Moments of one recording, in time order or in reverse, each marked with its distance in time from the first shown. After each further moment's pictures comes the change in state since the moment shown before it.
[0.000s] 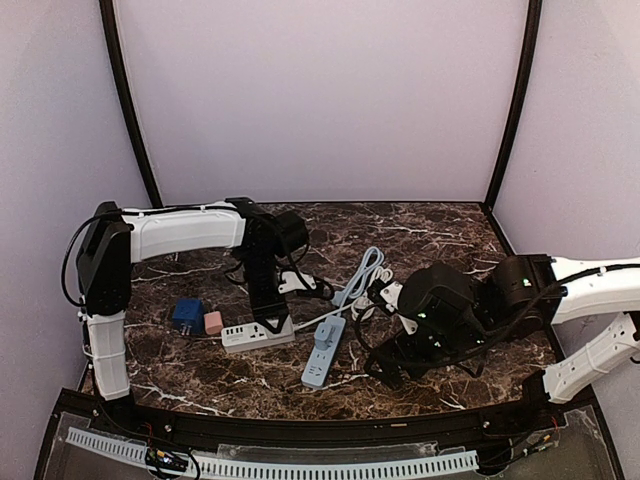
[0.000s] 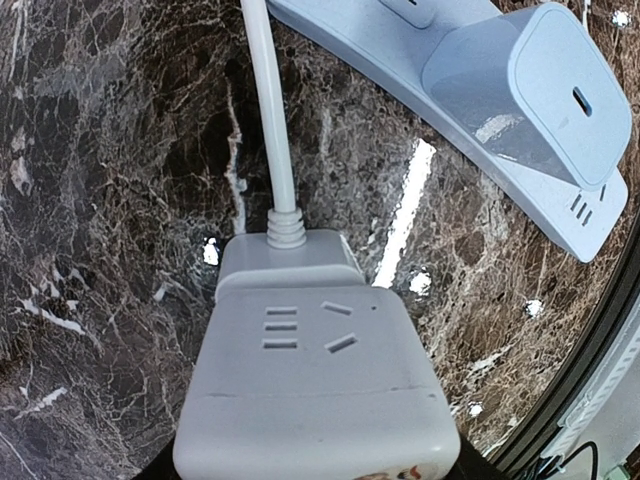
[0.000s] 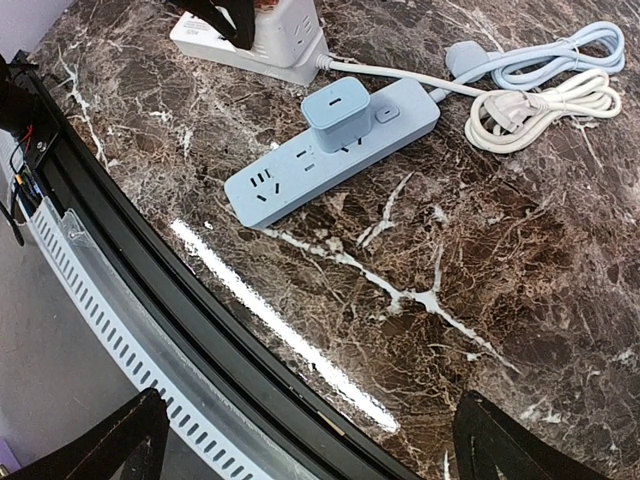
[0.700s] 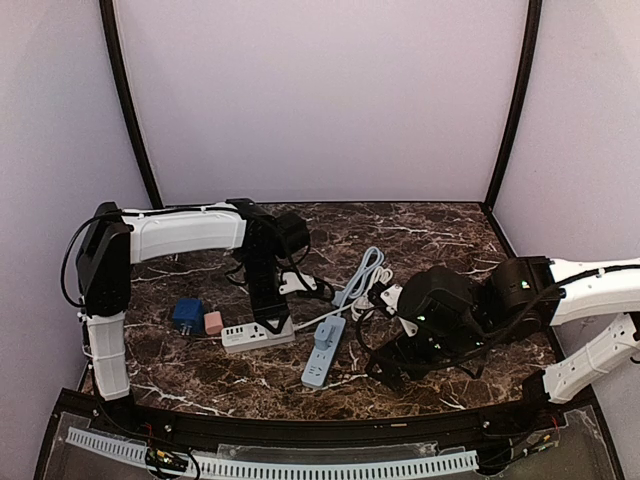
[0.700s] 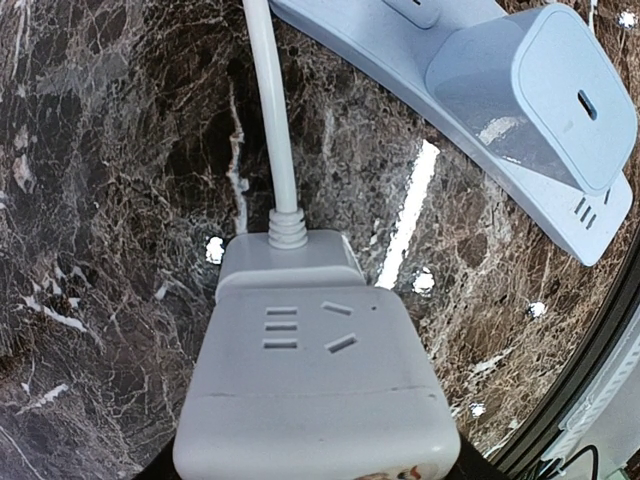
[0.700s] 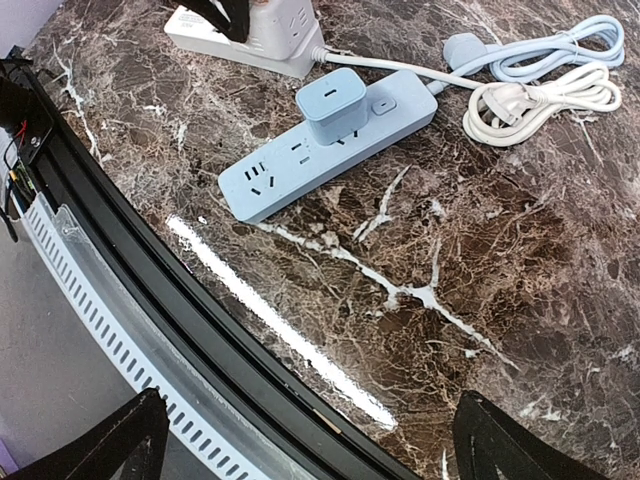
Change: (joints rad) left arm -0.011 -0.001 -0.009 0.011 -0.033 -0.023; right arm 0.000 0.000 -0.014 0.001 0.000 0.001
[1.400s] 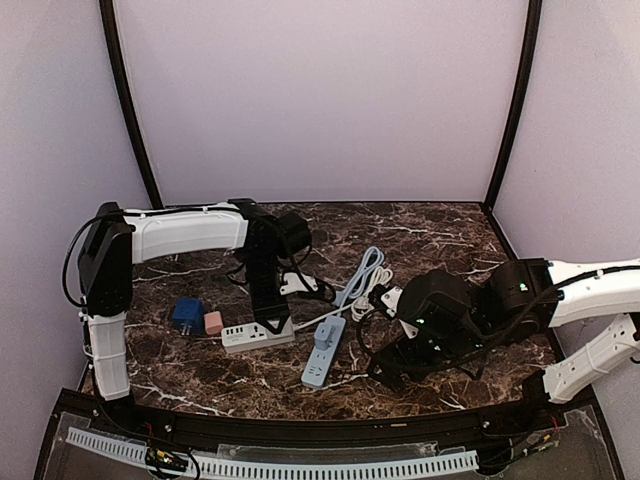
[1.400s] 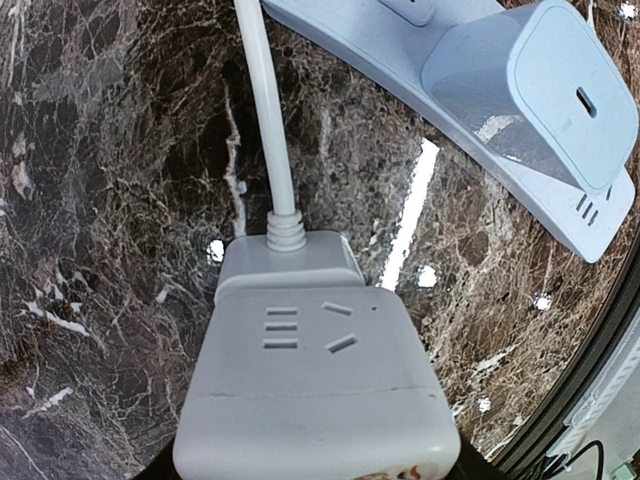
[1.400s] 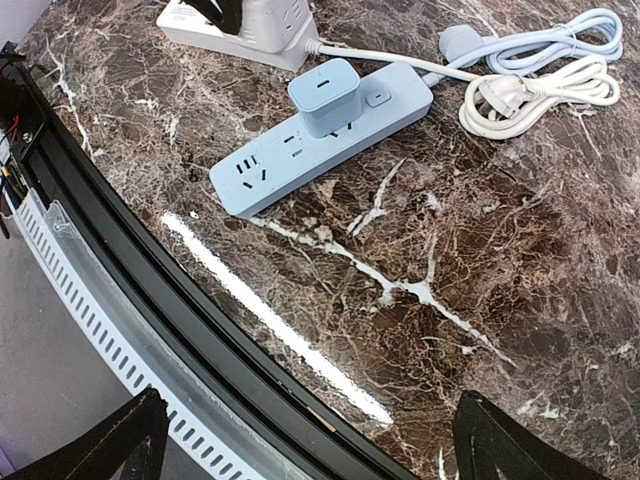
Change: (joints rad) left arm -0.004 0.011 0.010 -0.007 -0.009 0.021; right arm 0.000 0.000 -0.014 0.000 0.004 0.000
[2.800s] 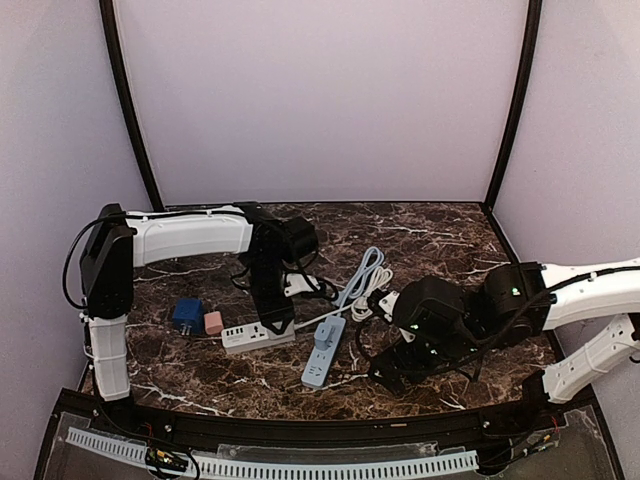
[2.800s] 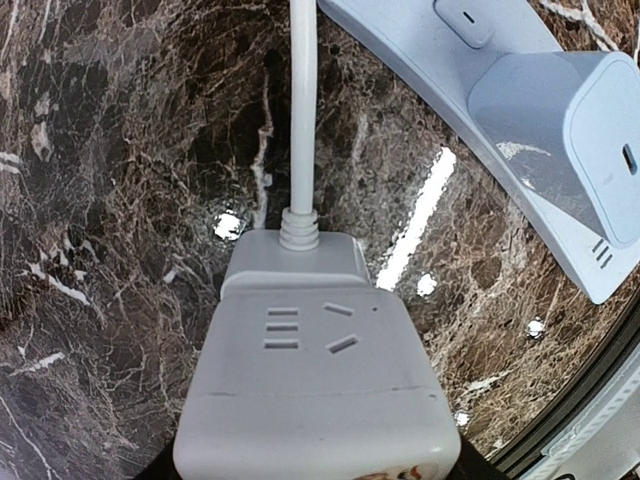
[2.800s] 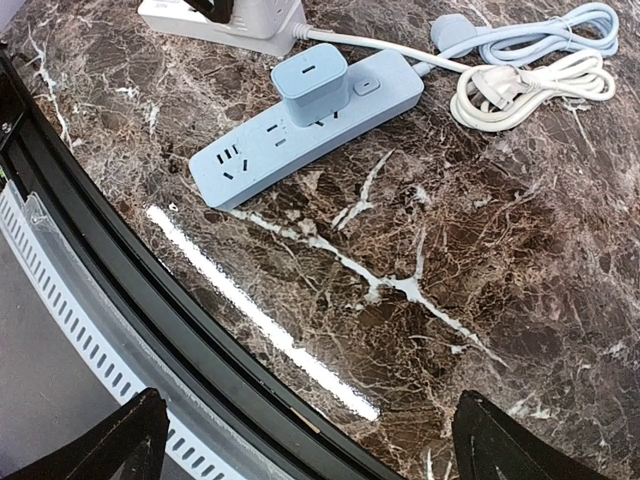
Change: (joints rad) left arm -0.028 0.015 0.002 -0.002 -0.074 -0.163; right arm 0.000 0.018 -0.016 0.000 0.019 -0.014
